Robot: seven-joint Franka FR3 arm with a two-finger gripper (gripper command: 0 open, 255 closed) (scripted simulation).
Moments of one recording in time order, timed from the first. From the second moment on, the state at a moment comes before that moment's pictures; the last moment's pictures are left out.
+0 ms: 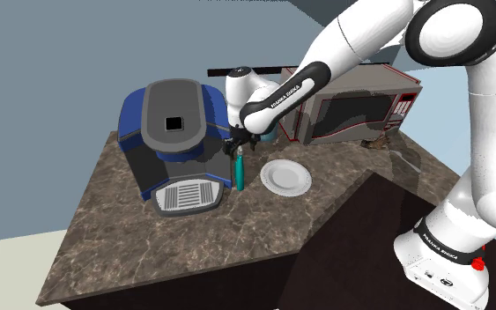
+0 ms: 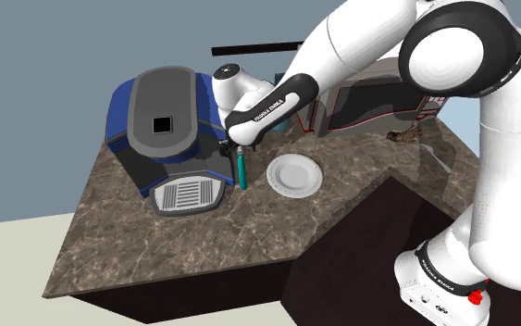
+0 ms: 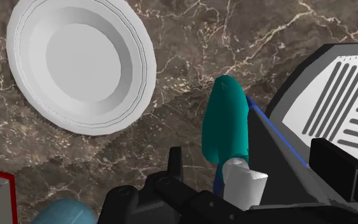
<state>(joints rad) 0.10 0.56 0.18 -1.85 -0.32 2.40 0.69</state>
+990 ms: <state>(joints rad) 0.10 0.57 0.18 -1.84 -0.32 2.41 0.70</state>
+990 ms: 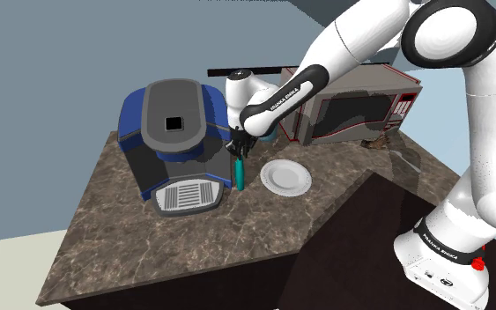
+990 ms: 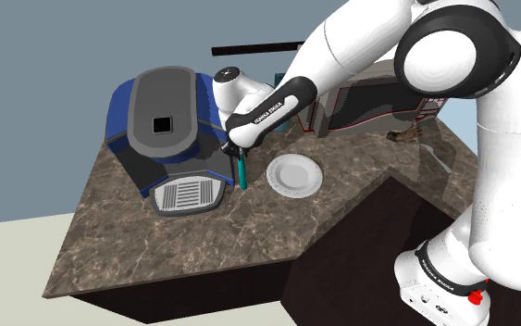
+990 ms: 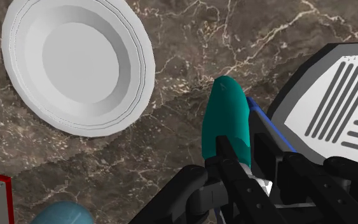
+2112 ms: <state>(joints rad) 0.09 0.46 0.21 -1.83 -0.28 2.29 0.66</state>
